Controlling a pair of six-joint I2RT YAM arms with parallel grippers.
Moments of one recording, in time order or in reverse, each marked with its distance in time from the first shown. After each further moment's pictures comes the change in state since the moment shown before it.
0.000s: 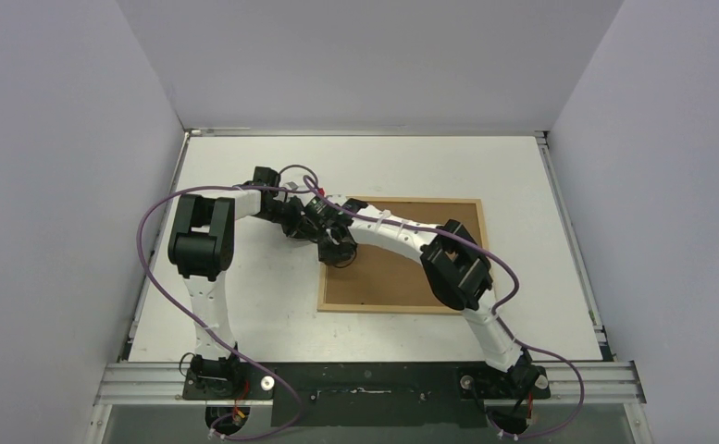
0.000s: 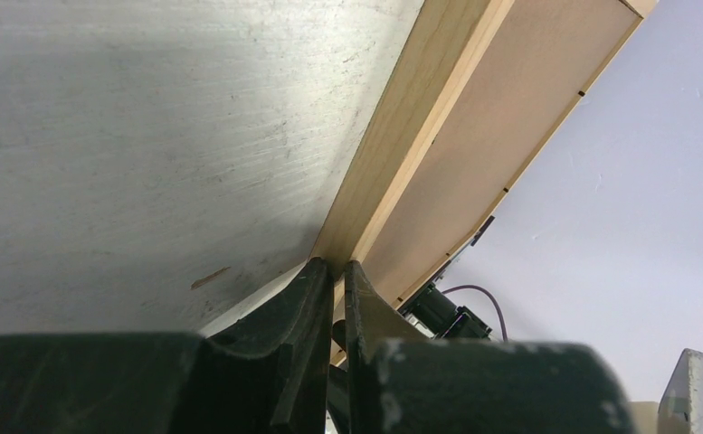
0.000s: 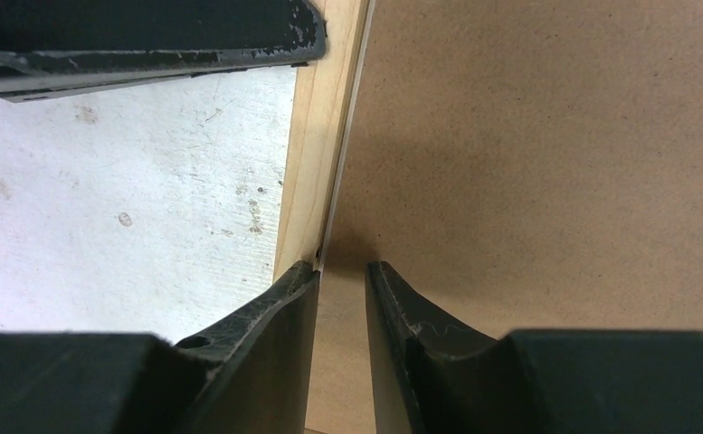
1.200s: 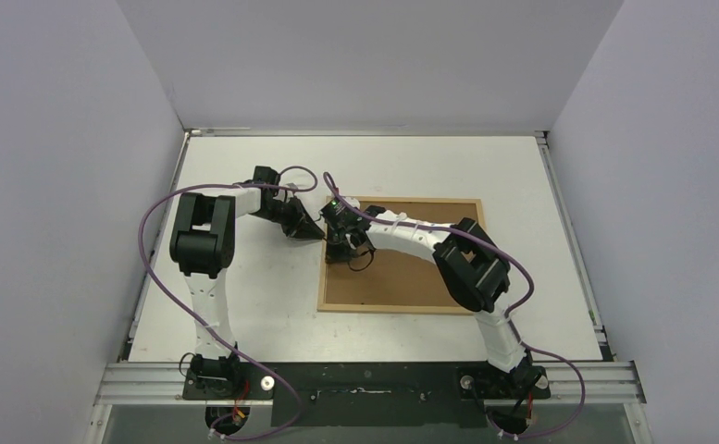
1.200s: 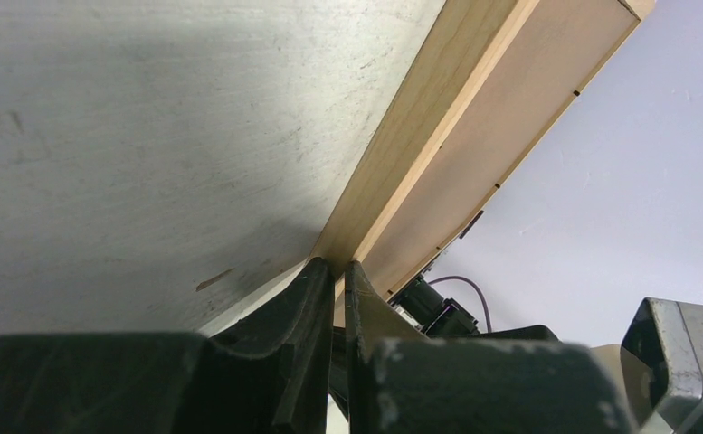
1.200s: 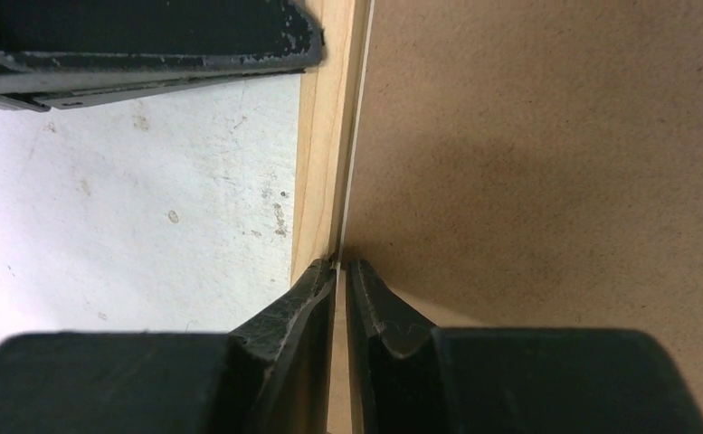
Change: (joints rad) left arm 0.007 0.031 0.037 -0.056 0.015 -0.003; right arm -0.051 -0.116 -0.253 0.288 -0.134 0.076
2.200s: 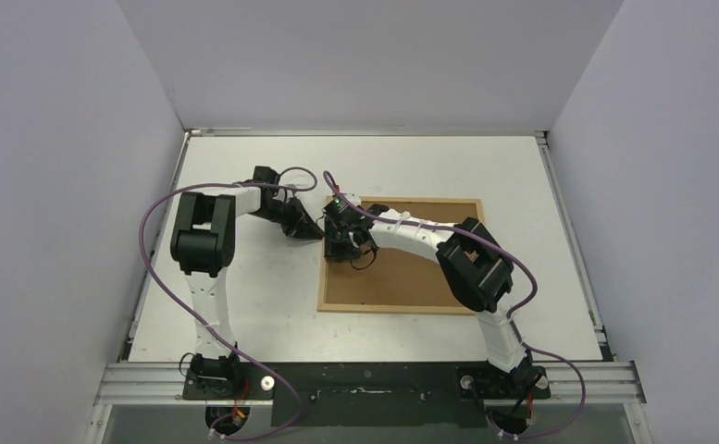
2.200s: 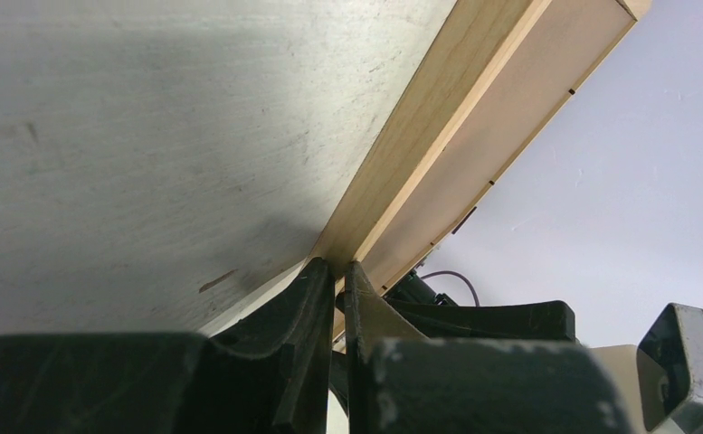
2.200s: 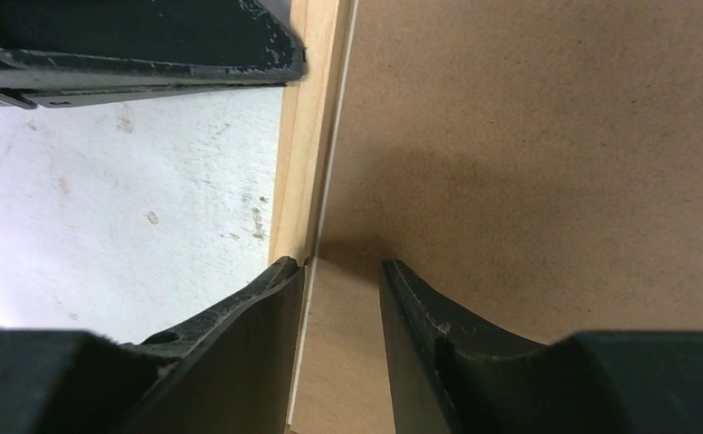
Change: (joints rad) left arm 0.005 0.016 0.018 -0.023 0.014 -0.004; right arm -0.016 -0.021 -0.022 0.022 0.013 -0.060
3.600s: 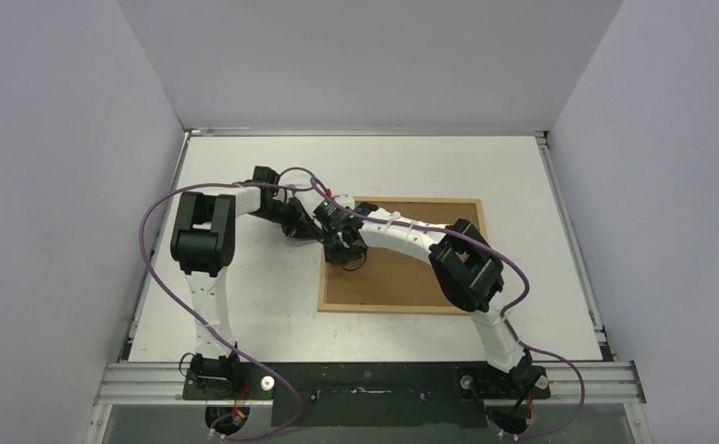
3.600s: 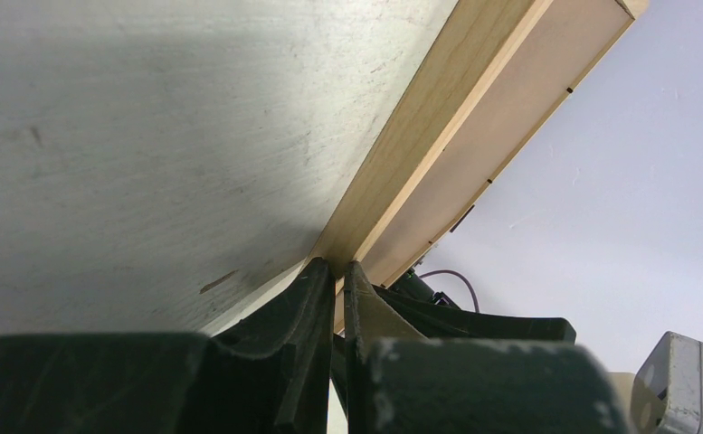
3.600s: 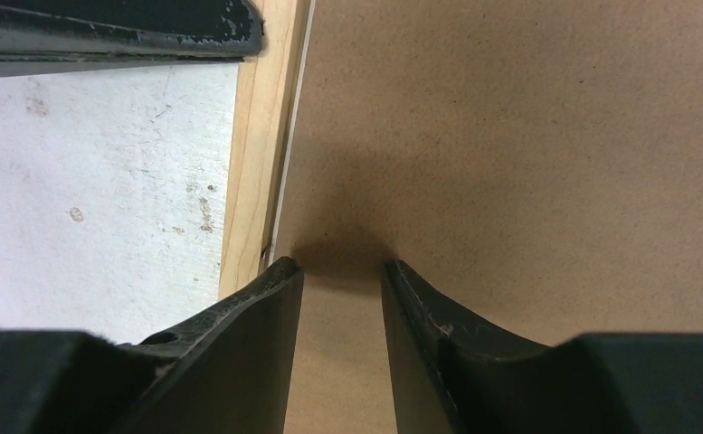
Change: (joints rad) left arm 0.002 0.004 0.001 -0.001 0.008 0.000; right arm 0.041 0.057 0.117 -0.188 0.124 -0.076
